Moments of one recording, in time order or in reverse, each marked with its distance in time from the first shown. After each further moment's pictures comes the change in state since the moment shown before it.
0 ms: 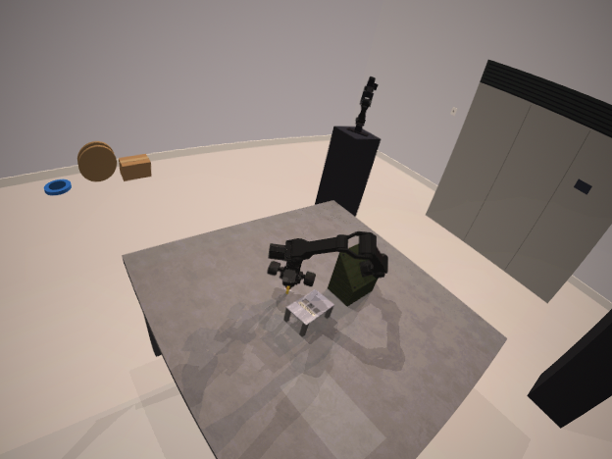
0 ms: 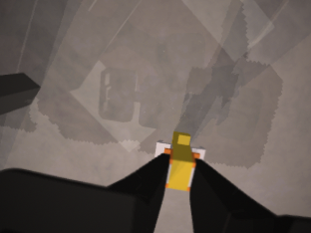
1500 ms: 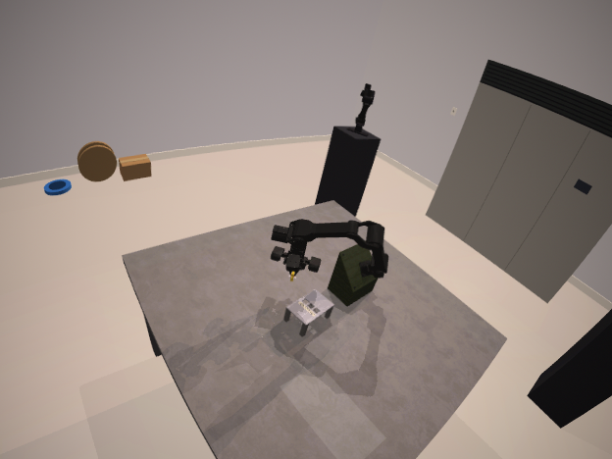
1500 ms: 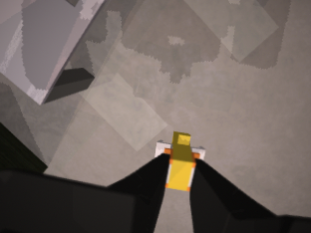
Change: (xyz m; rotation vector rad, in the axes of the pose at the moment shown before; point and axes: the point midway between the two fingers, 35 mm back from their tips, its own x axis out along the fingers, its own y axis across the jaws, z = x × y) arm -0.077 0.004 -0.002 0.017 0.000 0.023
